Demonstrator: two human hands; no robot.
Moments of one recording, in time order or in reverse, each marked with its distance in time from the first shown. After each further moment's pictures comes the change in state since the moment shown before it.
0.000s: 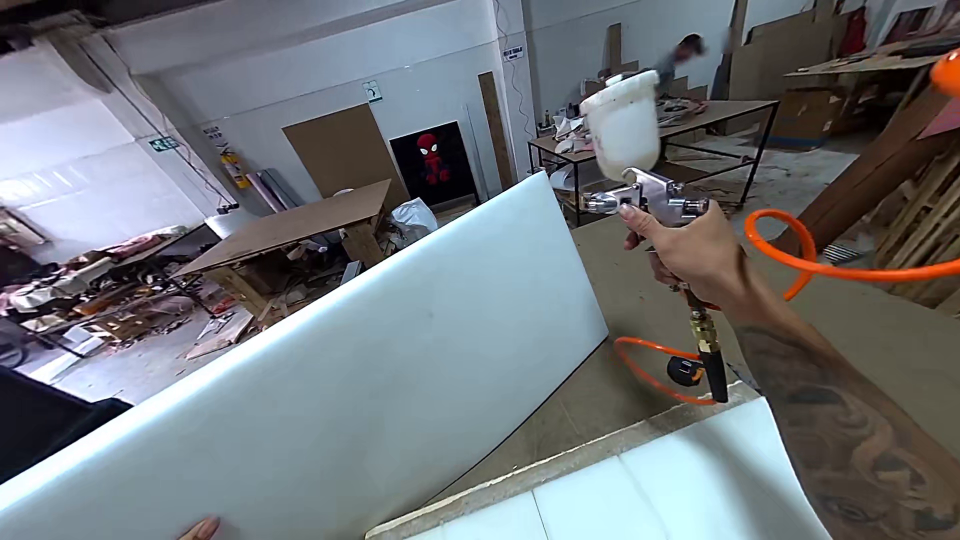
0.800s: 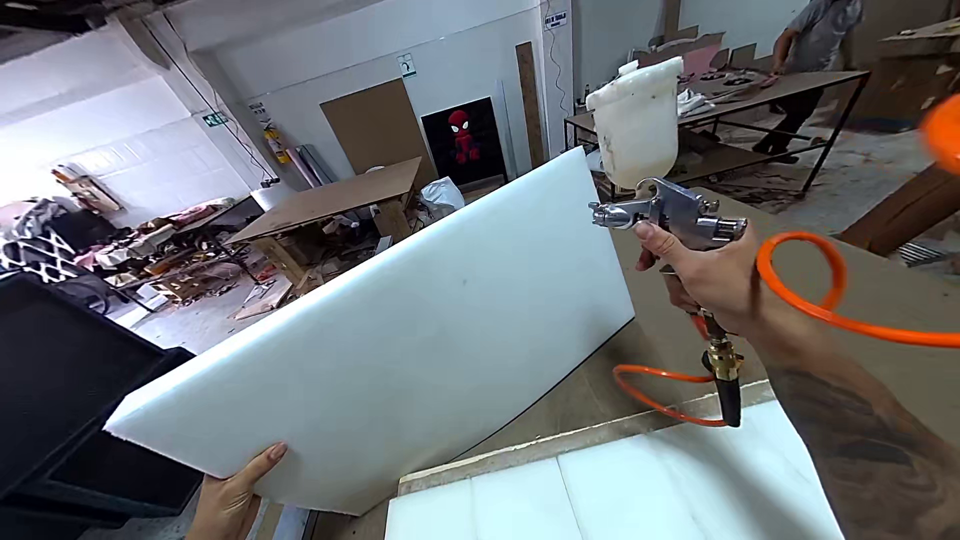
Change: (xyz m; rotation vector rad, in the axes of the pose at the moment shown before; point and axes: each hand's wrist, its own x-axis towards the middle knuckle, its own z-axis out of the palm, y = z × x) left_hand 0.003 0.002 0.008 -0.019 0.102 -0.016; right_hand -0.063 -0.006 0.041 0.085 -0.121 -0.109
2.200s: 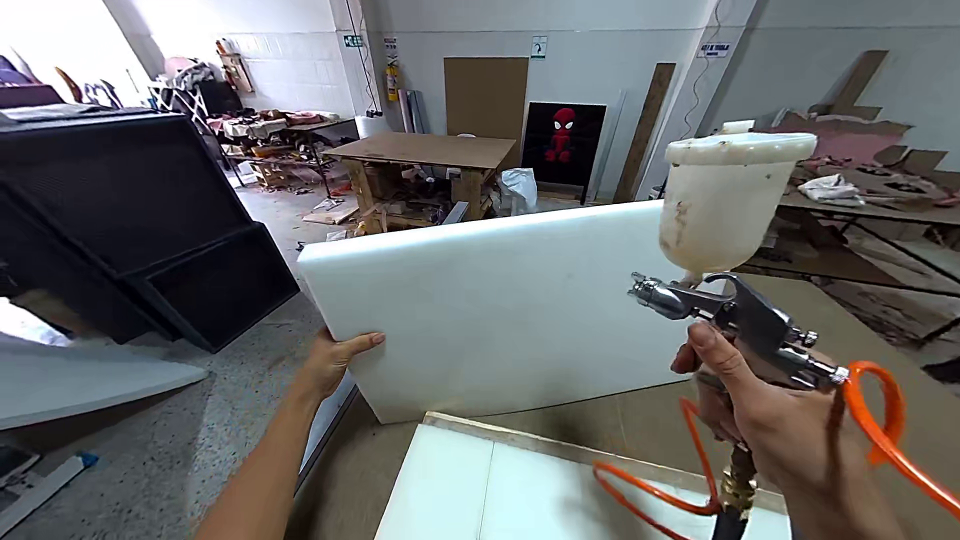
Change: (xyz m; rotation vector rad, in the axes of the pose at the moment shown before) left_hand -0.009 0.016 0.019 -0.024 0.049 -0.085; right_hand -0.095 -0.043 0.082 0.071 -0.329 -0.113
